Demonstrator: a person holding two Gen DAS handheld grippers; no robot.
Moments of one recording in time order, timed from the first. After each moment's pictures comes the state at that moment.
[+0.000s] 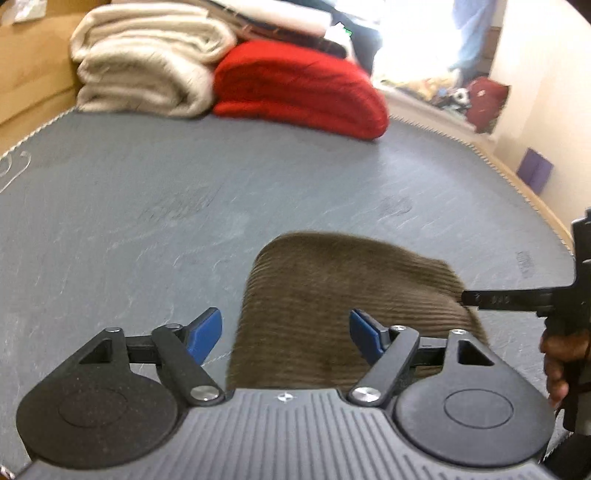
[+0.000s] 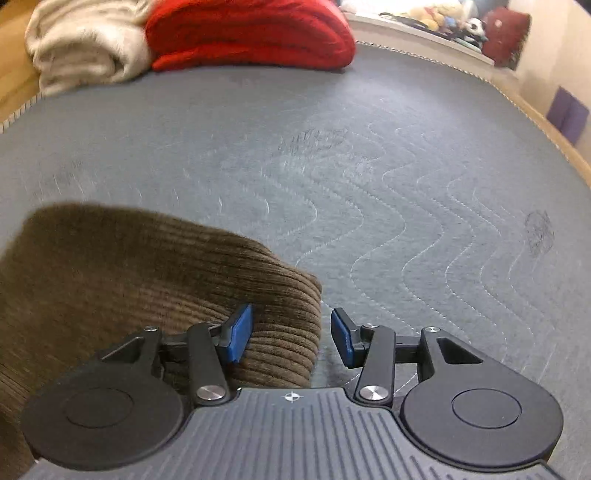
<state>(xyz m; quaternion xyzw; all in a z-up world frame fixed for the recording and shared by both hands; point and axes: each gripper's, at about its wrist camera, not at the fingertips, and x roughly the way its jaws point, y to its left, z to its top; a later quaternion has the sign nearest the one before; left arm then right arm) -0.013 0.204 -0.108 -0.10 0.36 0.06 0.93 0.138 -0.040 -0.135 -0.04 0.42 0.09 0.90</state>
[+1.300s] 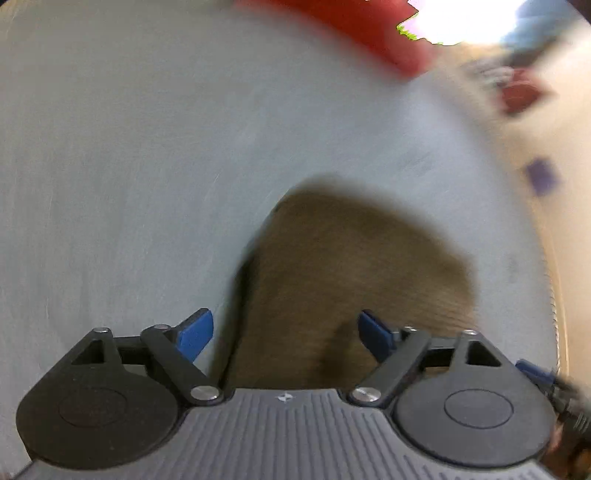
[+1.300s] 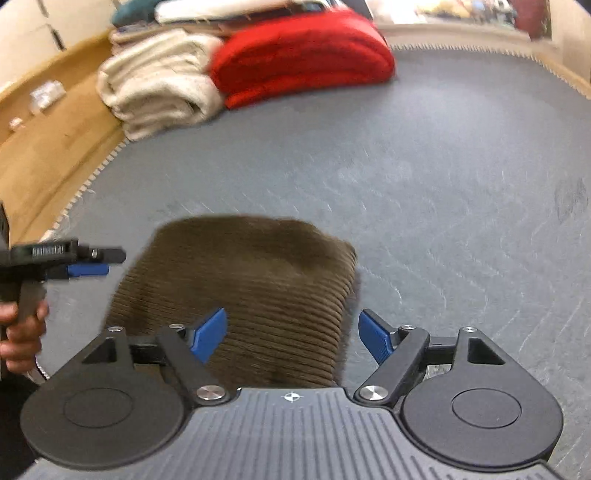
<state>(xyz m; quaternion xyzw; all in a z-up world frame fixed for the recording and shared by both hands) 0.069 0.269 -0.154 -0.27 0.53 0.03 0.80 0.090 -0.116 -0.124 0.07 0.45 0.24 0.86</state>
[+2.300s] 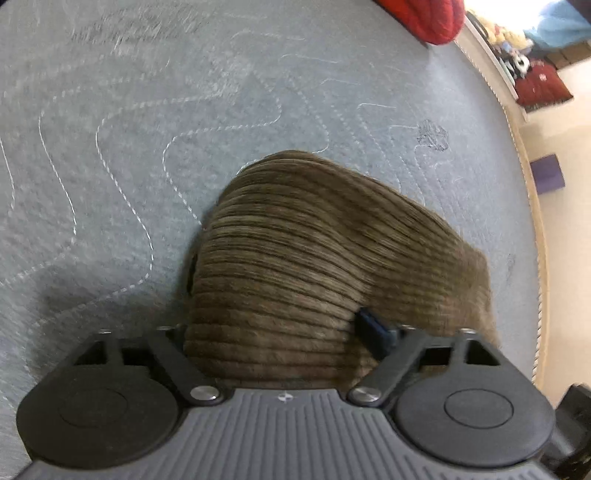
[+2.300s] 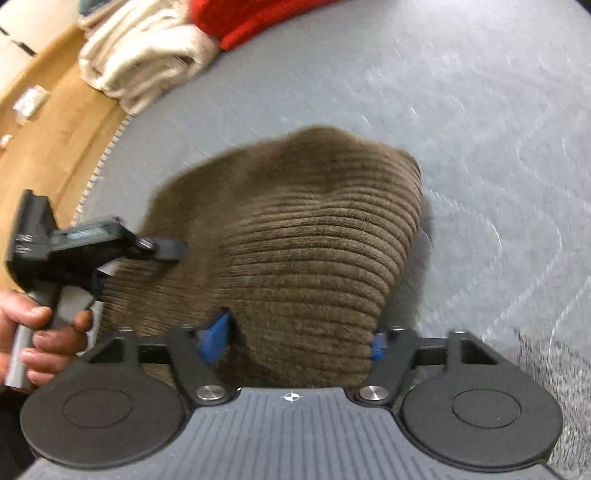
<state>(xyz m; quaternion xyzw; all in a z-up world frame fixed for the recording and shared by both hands) 0.138 0.254 -0.194 -0.30 0.57 0.00 0.76 0.116 -0.089 -0.164 0.15 0.50 0.30 0.80</state>
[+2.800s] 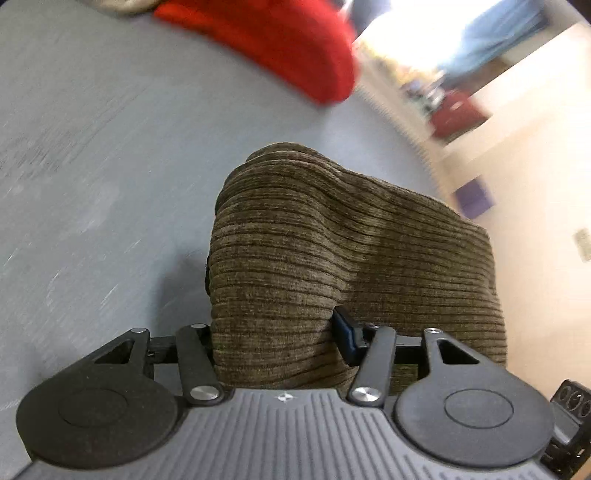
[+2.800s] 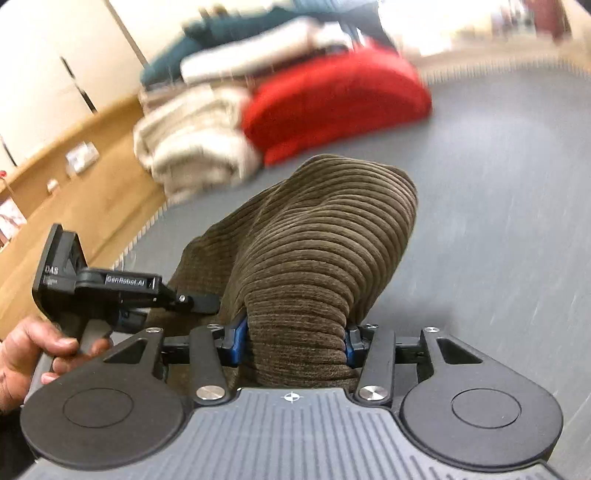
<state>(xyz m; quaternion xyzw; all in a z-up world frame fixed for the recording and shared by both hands) 0.171 0.210 -0.115 -0.31 0.42 -0.09 0.85 0.122 -0.153 -0.085 0.14 0.30 0.31 0.89</state>
